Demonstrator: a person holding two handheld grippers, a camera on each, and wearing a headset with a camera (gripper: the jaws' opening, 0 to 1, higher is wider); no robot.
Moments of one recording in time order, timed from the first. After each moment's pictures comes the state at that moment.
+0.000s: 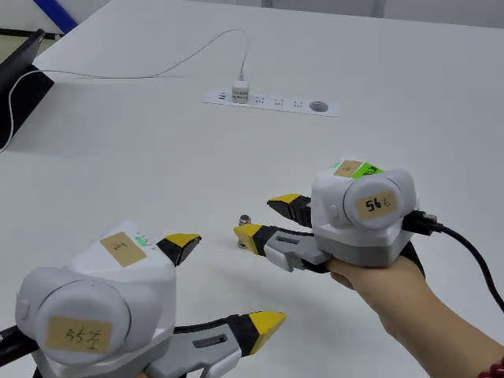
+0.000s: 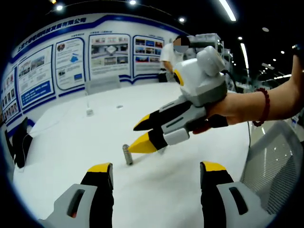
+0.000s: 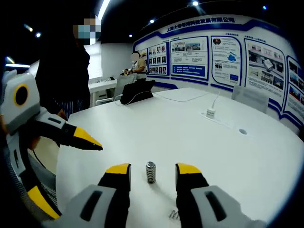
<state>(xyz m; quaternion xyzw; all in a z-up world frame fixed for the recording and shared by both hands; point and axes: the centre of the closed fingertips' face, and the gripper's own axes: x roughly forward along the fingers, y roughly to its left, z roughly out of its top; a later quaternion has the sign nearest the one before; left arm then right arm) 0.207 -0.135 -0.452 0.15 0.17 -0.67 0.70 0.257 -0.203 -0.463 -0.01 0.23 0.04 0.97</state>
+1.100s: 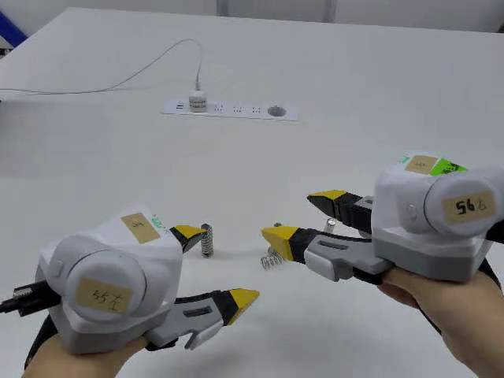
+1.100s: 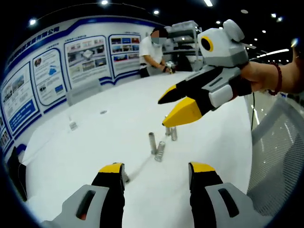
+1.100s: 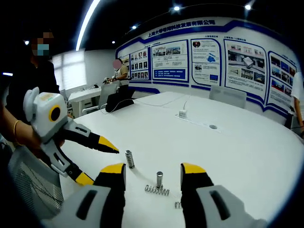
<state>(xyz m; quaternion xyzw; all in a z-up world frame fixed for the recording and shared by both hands) 0.204 -0.185 -0.470 0.23 0.14 -0.72 0.64 0.181 -0.252 -0.427 0.02 0.21 -0.05 0.98</state>
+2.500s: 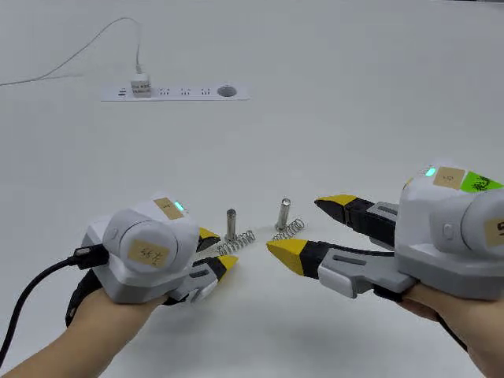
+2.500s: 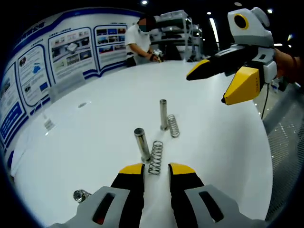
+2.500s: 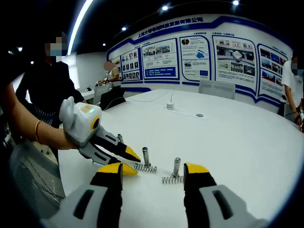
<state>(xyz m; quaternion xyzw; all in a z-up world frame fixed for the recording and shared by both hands) 0.192 -0.247 -0.531 0.26 0.16 -0.75 0.59 0.128 -0.270 -0.446 0.04 0.21 -0.08 0.97</state>
